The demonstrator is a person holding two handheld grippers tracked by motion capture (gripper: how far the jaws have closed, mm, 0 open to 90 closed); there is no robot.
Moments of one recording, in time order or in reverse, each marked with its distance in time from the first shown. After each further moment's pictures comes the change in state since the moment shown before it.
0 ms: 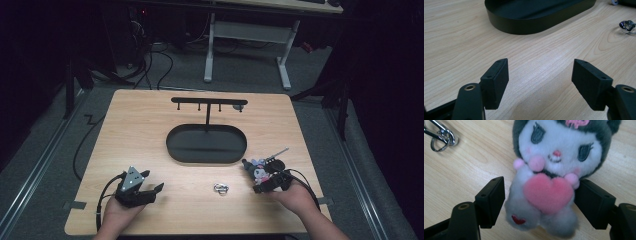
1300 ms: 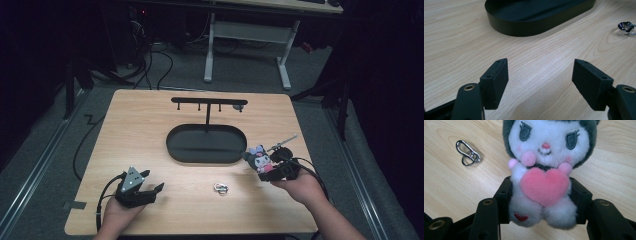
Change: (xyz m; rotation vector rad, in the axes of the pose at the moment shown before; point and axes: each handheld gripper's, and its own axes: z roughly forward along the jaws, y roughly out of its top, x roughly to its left) left arm -0.001 0.000 0.000 -0.015 0.002 0.009; right arm 0.001 0.017 -0.052 -0.081 -0.007 -0.076
